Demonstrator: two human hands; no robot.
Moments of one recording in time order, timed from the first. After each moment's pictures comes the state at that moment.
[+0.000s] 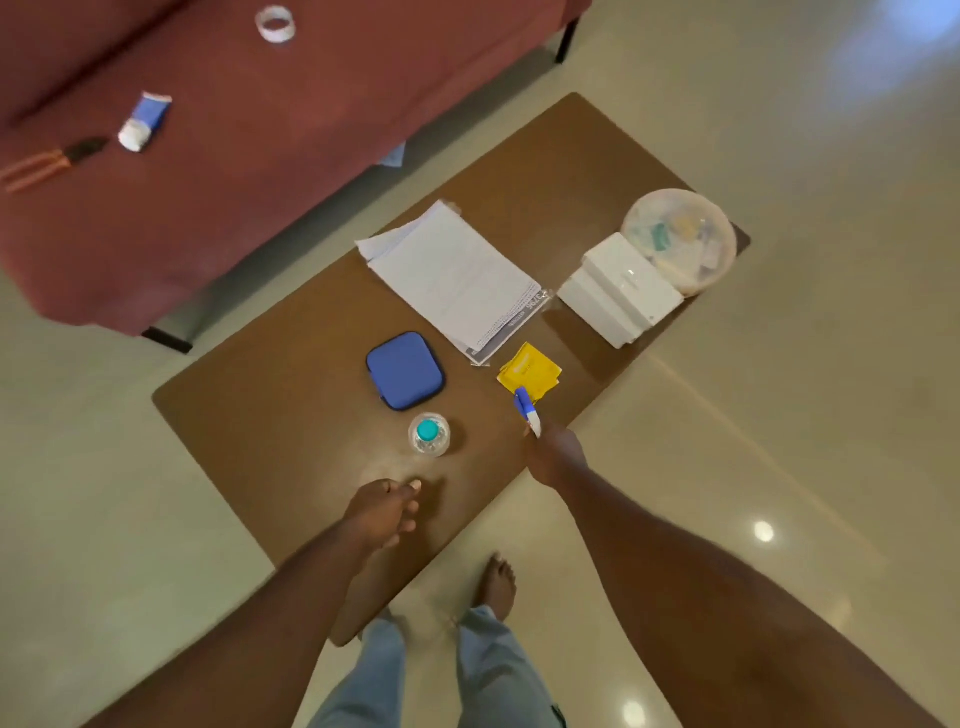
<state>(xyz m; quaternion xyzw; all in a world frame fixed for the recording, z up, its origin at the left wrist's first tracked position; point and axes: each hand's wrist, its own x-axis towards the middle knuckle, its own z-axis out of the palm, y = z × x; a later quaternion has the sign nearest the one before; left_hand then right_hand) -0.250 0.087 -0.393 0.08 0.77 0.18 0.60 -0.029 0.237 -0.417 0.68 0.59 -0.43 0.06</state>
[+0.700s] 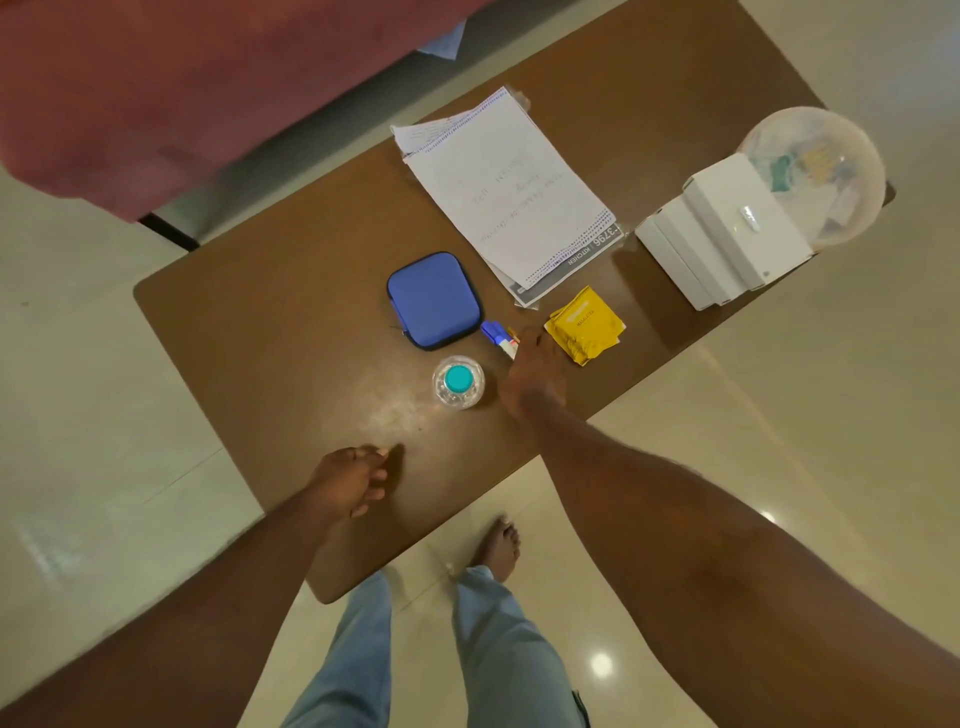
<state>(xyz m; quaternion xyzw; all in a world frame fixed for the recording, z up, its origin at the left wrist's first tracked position) -0.286 0.050 -0.485 -0.07 0.79 0.23 0.57 -0.123 0.262 -0.521 0.61 0.74 -0.24 0.14</state>
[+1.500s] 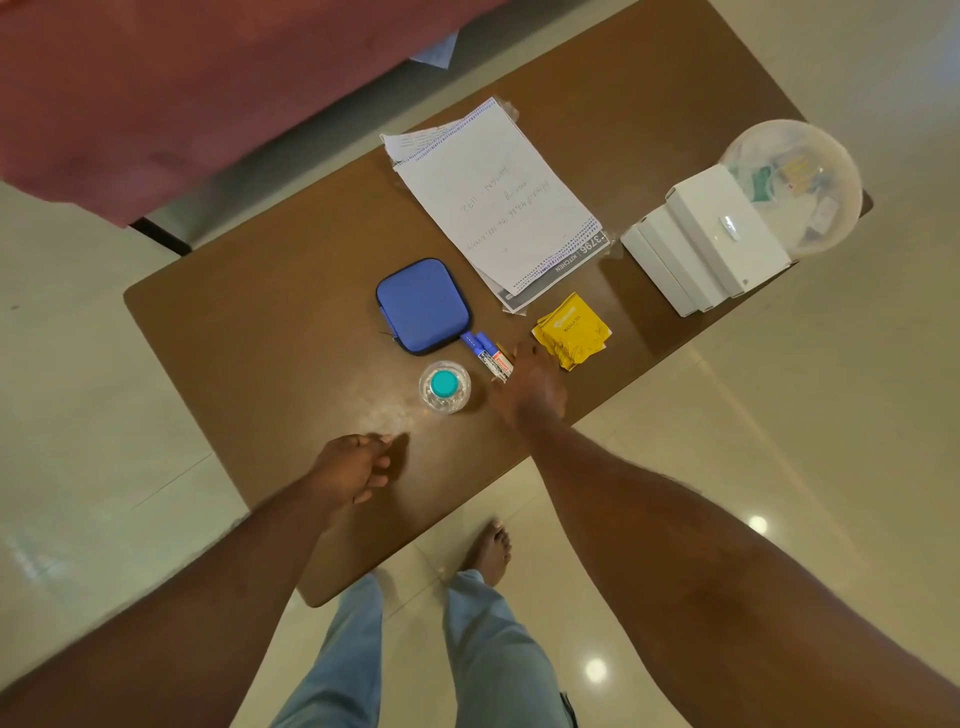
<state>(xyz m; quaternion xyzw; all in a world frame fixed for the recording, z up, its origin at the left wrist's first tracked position) -0.279 0.072 -0.479 -0.04 0.79 0.24 0.56 -0.107 0.254 -0.511 0.61 0.75 -0.24 0.09</state>
